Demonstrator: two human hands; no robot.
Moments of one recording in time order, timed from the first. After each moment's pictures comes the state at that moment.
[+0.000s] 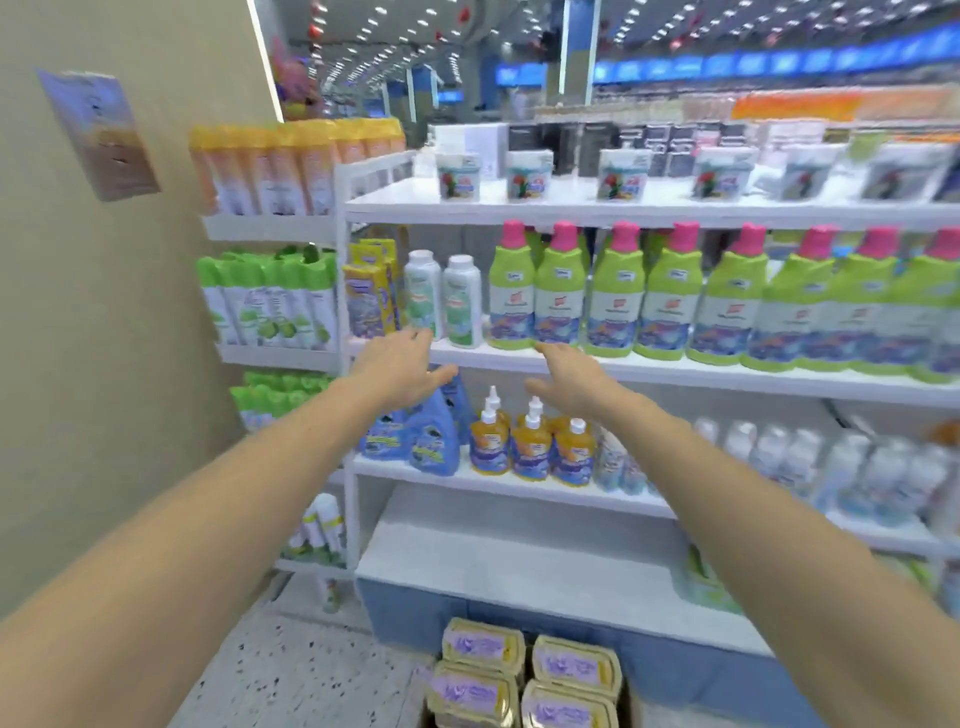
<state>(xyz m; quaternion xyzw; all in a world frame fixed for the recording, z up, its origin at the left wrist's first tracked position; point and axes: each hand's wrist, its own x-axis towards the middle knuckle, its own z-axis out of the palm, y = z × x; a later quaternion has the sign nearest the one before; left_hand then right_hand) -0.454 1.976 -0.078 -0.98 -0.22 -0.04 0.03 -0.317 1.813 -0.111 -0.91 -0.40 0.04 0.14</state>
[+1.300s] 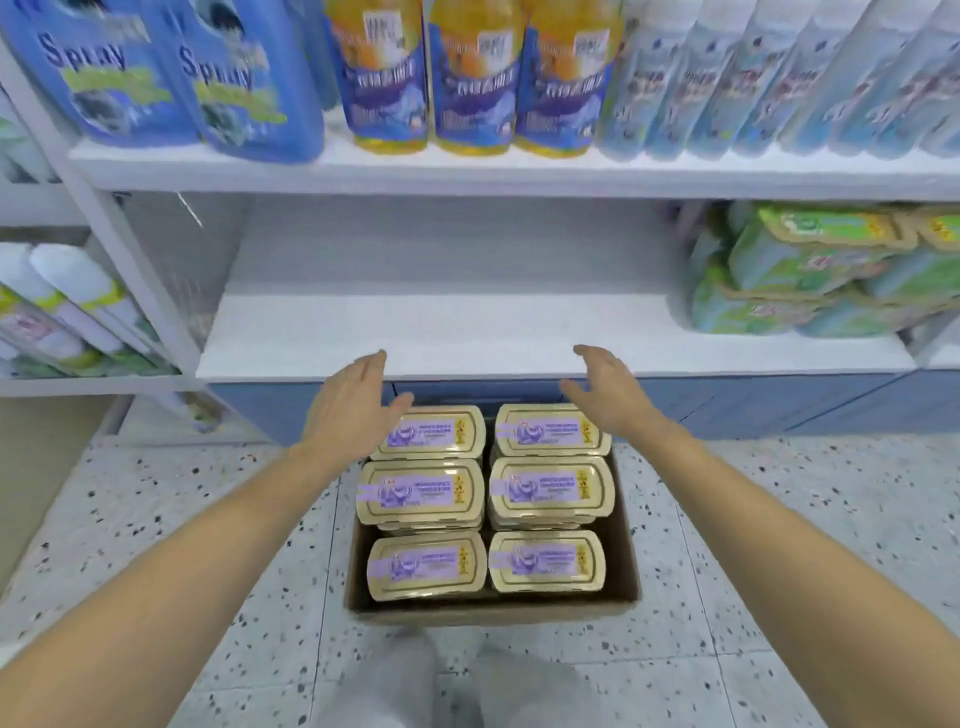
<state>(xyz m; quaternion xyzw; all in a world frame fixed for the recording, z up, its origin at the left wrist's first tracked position) -0.420 2.010 -0.644 -0.97 -0.17 0.10 -0.16 -0.294 1.756 -0.648 -0.94 -0.18 0.20 0.19</state>
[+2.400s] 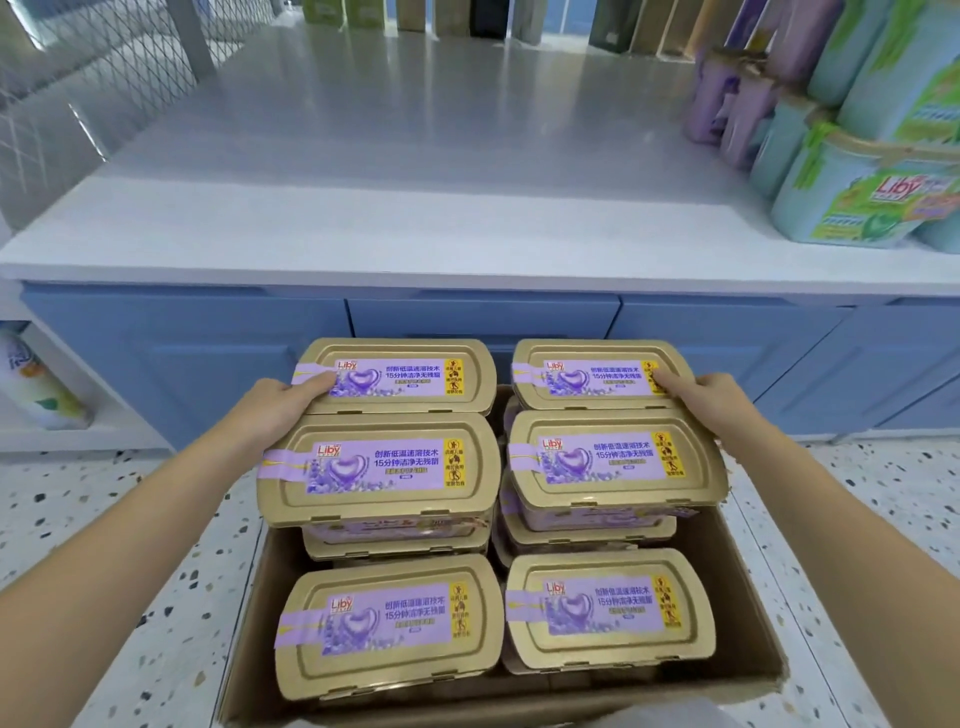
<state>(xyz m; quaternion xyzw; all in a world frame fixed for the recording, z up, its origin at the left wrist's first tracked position) -0.416 2.065 -0.904 -0.78 -0.39 0.06 -0.49 -0.259 1.684 -0.903 -0.89 0.10 0.16 0.41</state>
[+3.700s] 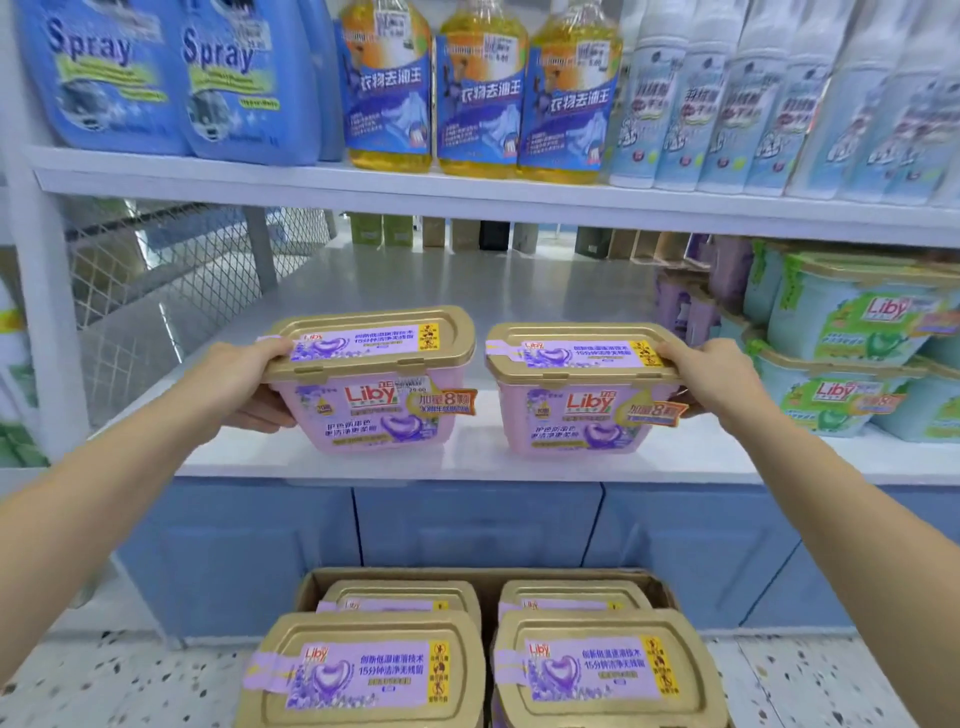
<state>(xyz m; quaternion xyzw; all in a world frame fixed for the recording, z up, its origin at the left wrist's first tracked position) -0.359 2.107 -0.725 -0.77 -0.31 -0.15 -0.53 -0.164 1.728 -0.731 -0.89 -0.02 -0.08 0.44</state>
